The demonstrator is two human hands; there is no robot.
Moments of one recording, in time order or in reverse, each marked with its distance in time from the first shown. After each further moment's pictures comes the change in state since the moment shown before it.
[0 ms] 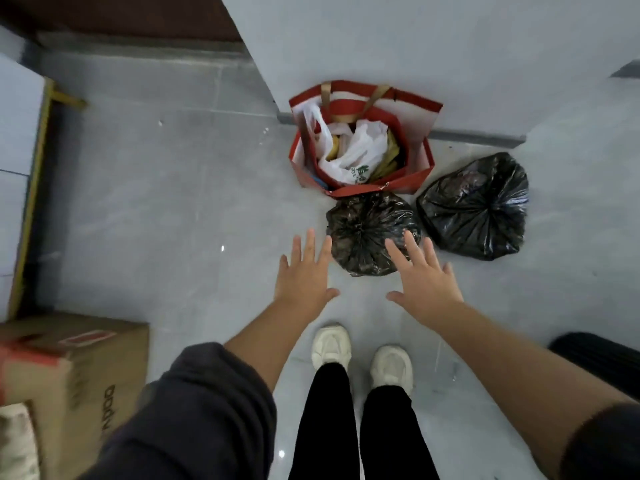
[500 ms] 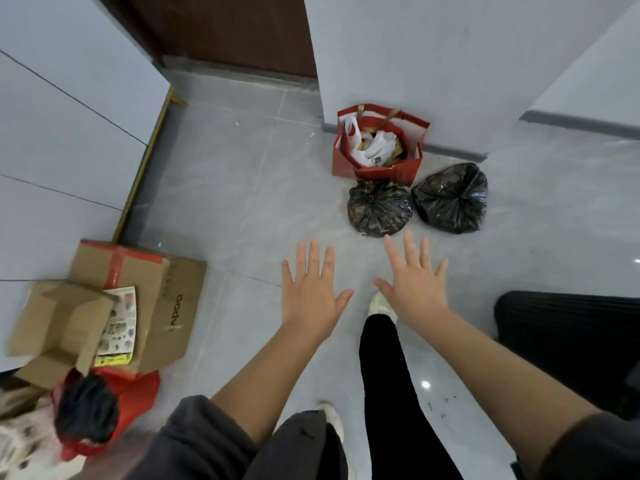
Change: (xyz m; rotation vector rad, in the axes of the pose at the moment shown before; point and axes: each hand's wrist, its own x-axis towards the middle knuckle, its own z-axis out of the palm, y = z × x) left_hand -0.380 0.033 -0.018 -0.041 0.245 -0.134; right_hand -0.329 -0.104 -0.027 0.009 0.219 0.017
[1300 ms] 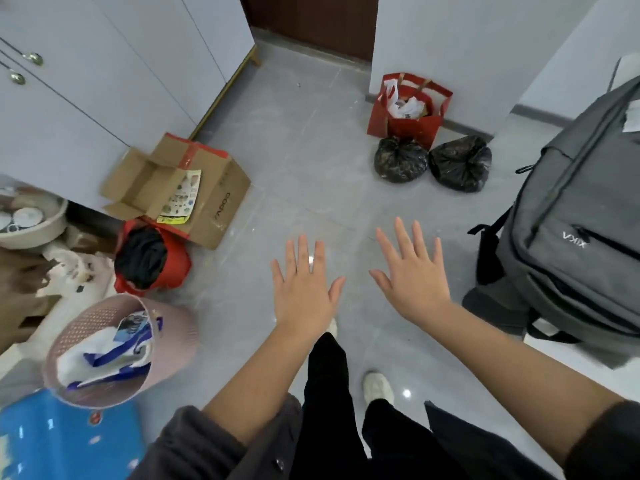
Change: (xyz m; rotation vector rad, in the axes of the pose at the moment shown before) left_hand -0.446 0.041 0.118 -0.188 0.203 -0.276; right_hand -0.411 -0.014 0.104 -0.230 0.219 -0.343
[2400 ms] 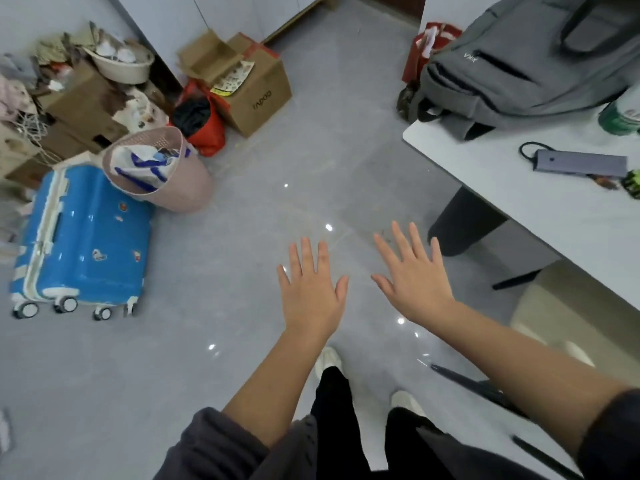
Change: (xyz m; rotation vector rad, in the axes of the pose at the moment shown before) left_hand -0.488 0.294 0.179 -0.176 0.116 -0.373; right_hand -0.476 0.197 0.121 -0.163 0.013 -0.397
